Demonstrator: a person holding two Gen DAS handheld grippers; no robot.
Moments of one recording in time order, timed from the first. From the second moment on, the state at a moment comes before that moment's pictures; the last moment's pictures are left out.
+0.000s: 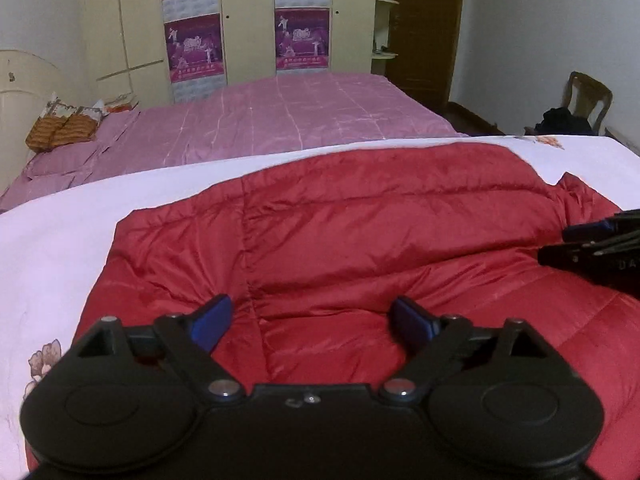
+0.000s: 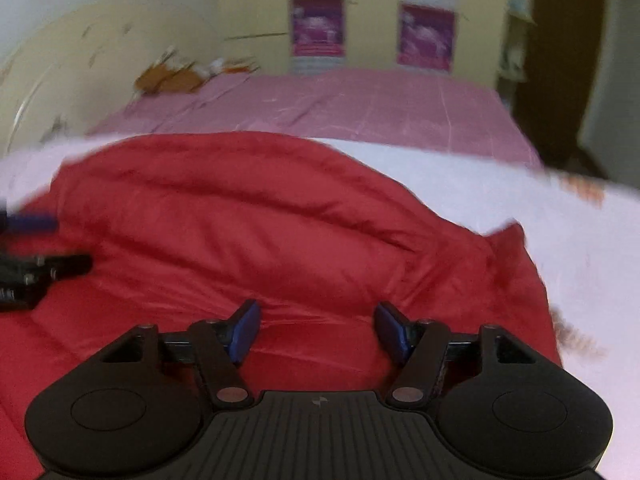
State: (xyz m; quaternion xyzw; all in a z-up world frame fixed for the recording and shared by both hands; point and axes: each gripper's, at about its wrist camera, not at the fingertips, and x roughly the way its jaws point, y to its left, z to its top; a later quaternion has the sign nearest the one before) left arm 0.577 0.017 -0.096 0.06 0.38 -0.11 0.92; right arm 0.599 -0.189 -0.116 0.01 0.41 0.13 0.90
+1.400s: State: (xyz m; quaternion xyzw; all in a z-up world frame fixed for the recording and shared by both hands) left arm 0.351 0.135 -0.082 -0.38 0.34 0.03 0.86; right arm 0.342 -0.311 -0.083 0.43 0.37 0.02 0.82
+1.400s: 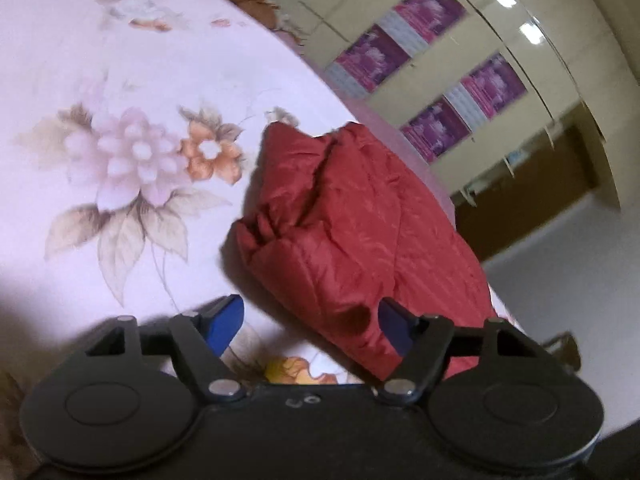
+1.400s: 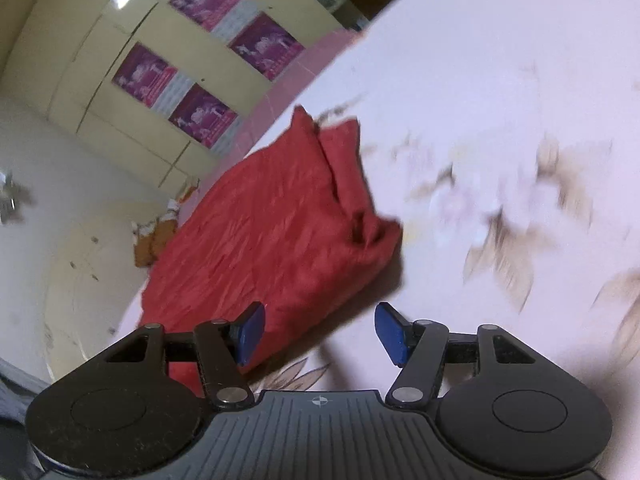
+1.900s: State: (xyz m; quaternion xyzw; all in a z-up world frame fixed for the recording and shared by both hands) left arm 0.413 0.150 -0.099 -0.42 0.31 0.05 0.85; right arm 0.383 -0.312 -0.099 0.48 0.34 0.00 0.81
